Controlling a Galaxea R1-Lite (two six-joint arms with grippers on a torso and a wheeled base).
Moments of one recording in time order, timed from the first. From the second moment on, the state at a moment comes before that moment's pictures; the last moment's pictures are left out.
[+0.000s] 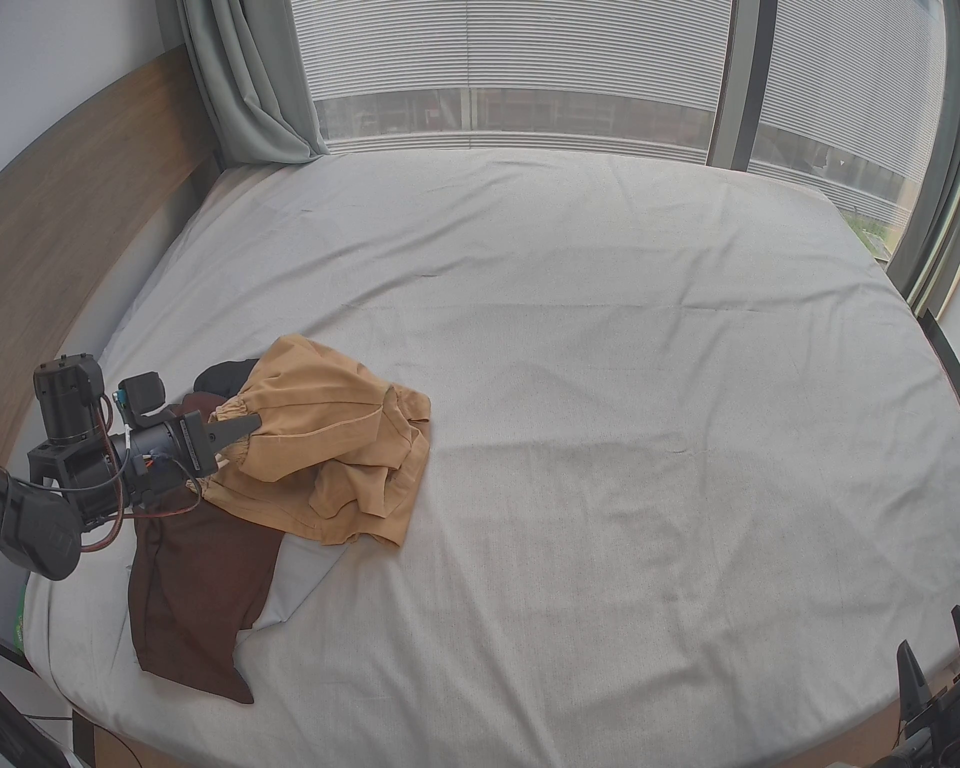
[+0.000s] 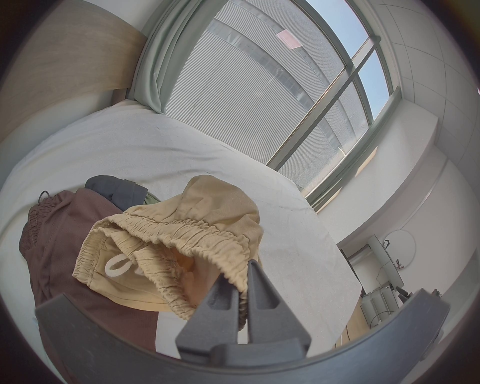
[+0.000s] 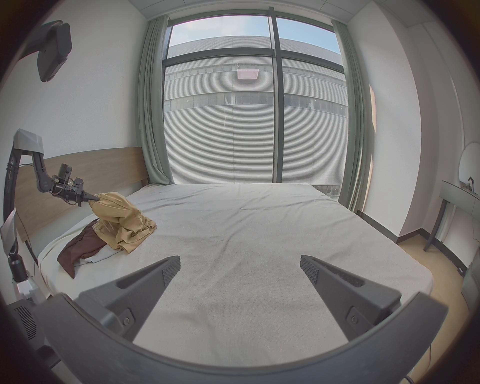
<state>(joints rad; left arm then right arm) 0.01 1.71 -0.61 -0.83 -0.59 -0.33 -0.01 0.02 -0.02 0.00 0.00 0.00</state>
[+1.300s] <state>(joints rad) -0.41 1.41 -0.54 -0.84 -0.21 -0.91 -0.01 0.02 -0.02 0.00 0.00 0.00</state>
